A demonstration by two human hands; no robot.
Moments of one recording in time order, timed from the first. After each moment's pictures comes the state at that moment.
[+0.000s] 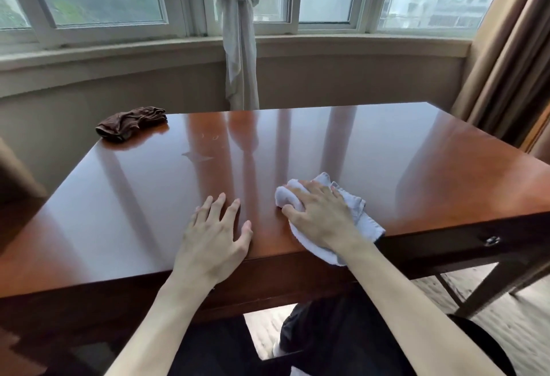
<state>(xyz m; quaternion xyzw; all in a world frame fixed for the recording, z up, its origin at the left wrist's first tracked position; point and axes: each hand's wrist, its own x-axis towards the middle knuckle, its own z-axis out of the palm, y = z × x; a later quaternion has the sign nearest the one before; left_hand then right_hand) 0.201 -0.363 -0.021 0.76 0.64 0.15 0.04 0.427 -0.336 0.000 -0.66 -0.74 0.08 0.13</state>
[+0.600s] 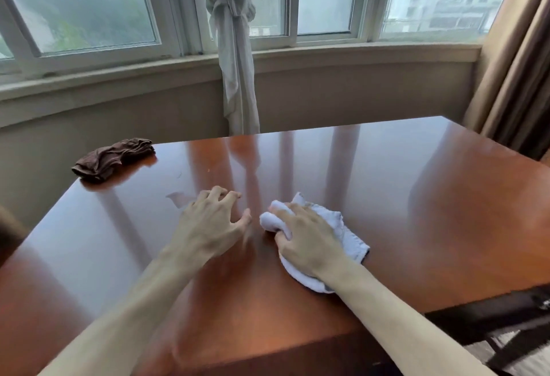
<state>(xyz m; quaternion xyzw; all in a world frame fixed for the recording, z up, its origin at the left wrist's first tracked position) 0.217 -0.225 0.025 0.77 0.63 0.13 0.01 0.422 -0.255 -0.009 -0.60 -0.77 0.09 0.22</state>
